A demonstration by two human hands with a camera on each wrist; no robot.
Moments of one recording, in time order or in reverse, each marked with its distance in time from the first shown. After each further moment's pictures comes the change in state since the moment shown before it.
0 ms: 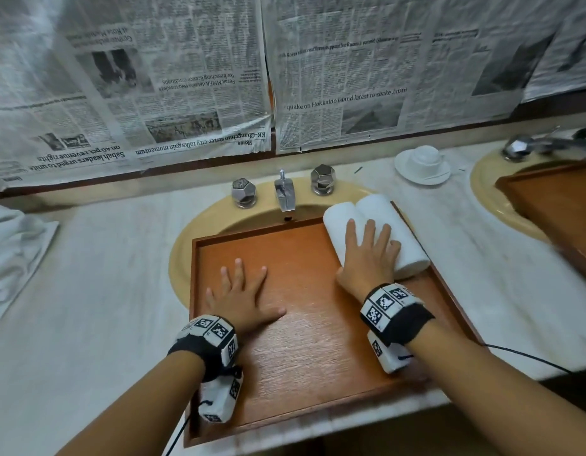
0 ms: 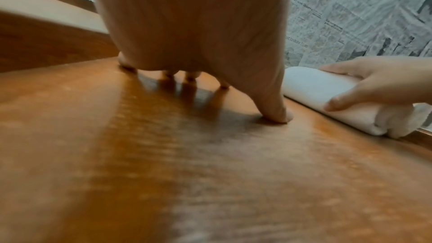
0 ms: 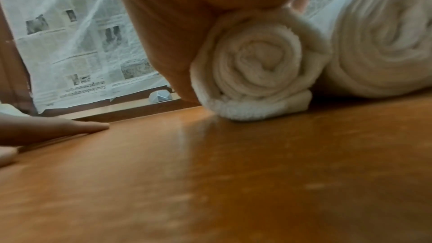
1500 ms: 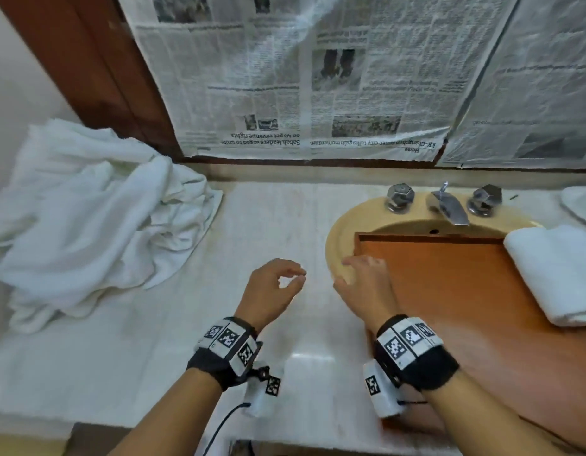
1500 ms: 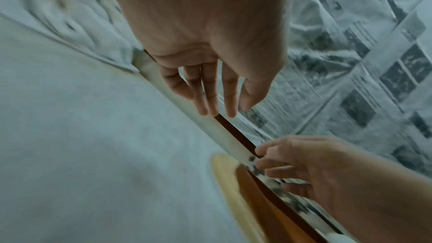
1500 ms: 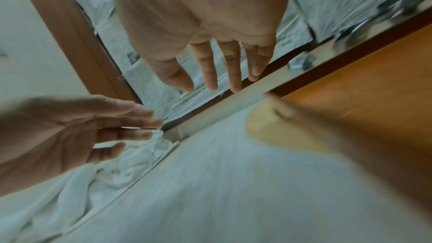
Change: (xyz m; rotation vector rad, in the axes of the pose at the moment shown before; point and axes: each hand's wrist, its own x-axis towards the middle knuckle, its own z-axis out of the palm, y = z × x) left_hand -0.090 -0.242 -0.031 -0.850 0.585 0.158; right_hand -0.098 -0.290 -0.036 0.565 -0.141 -0.302
